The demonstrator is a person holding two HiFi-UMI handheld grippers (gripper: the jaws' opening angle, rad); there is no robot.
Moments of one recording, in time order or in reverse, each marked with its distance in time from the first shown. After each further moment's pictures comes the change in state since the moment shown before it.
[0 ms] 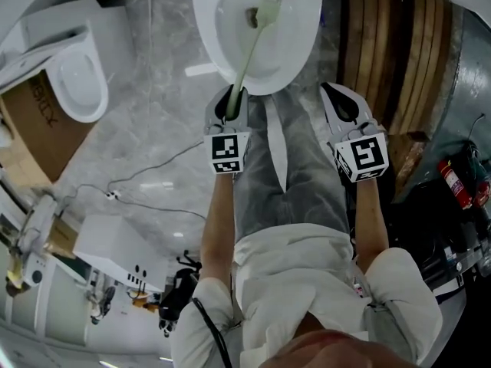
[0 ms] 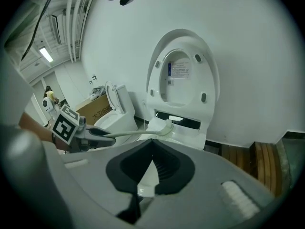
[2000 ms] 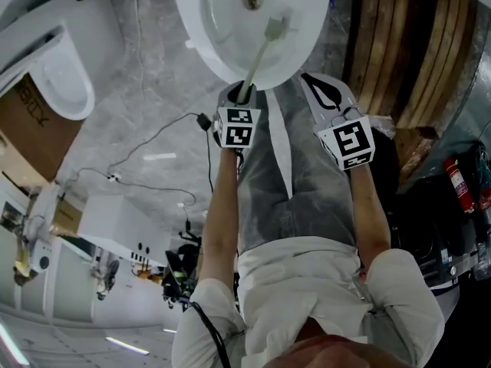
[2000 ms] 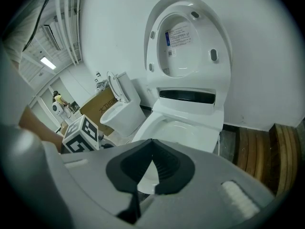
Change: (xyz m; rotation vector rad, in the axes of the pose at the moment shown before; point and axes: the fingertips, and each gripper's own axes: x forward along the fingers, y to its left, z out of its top) left arm 0.092 -0.024 -0.144 0.003 0.518 -0.063; right arm 0.078 -0.012 -0.074 0.064 0.116 0.150
